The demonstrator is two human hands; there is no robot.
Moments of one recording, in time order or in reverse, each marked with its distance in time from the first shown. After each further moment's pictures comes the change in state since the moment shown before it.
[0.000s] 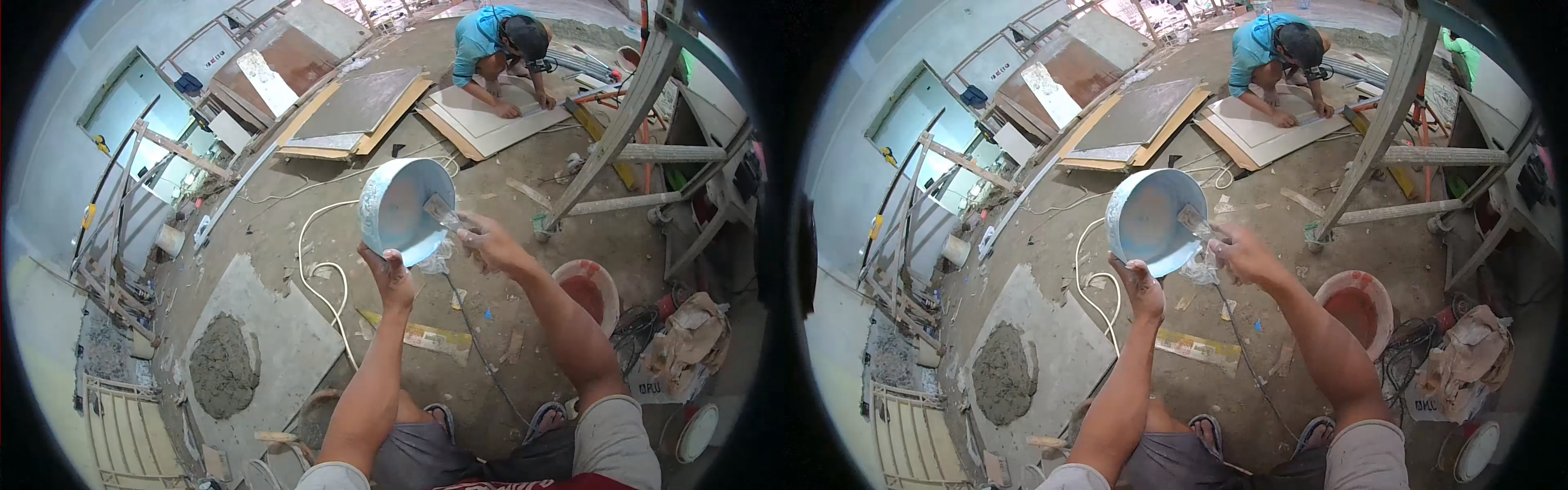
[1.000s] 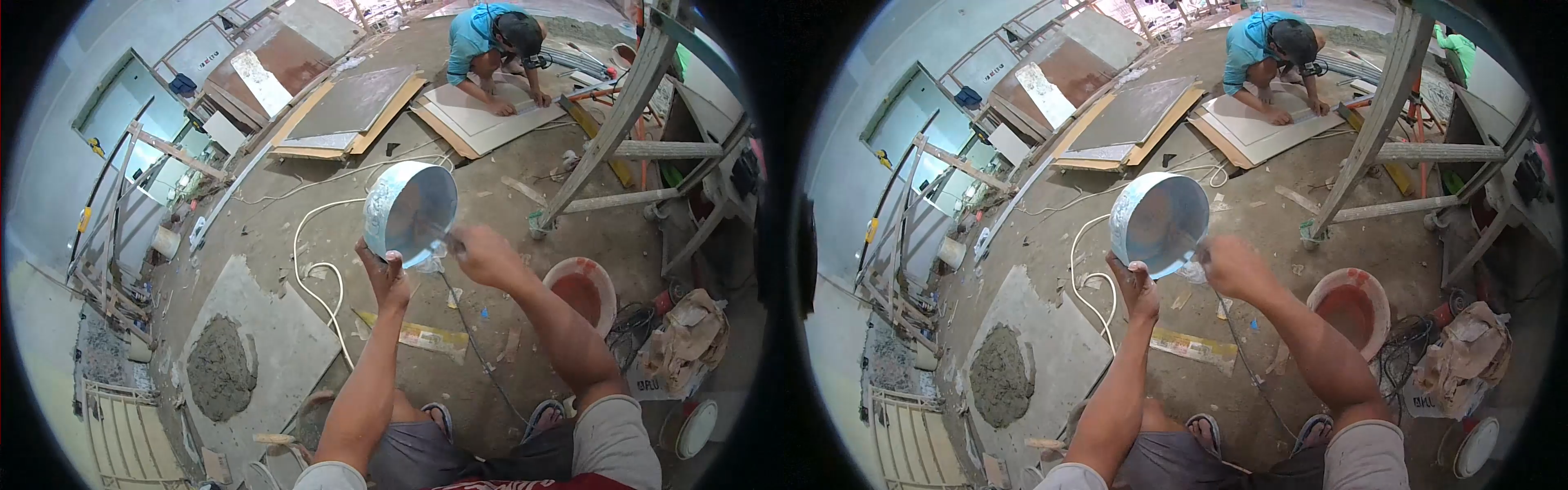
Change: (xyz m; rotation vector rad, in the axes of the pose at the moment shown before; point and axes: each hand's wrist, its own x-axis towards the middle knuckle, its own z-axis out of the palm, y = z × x) left_hand -0.003 0.011 0.002 -0.002 -0.081 0.047; right_hand -0.027 -0.035 0.014 -0.707 0.090 -0.118
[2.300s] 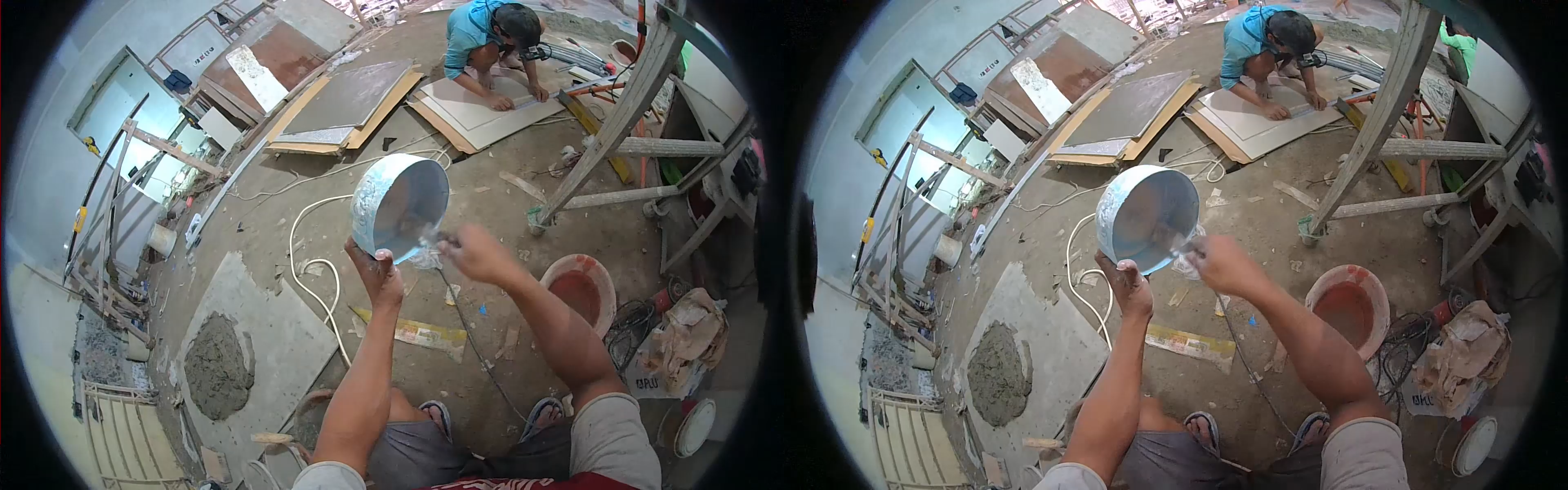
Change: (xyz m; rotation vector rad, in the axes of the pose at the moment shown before) left_hand 0.006 -0.005 -0.006 0.011 0.088 0.045; right_hand 0.017 0.015 0.018 0.171 -0.075 -0.148
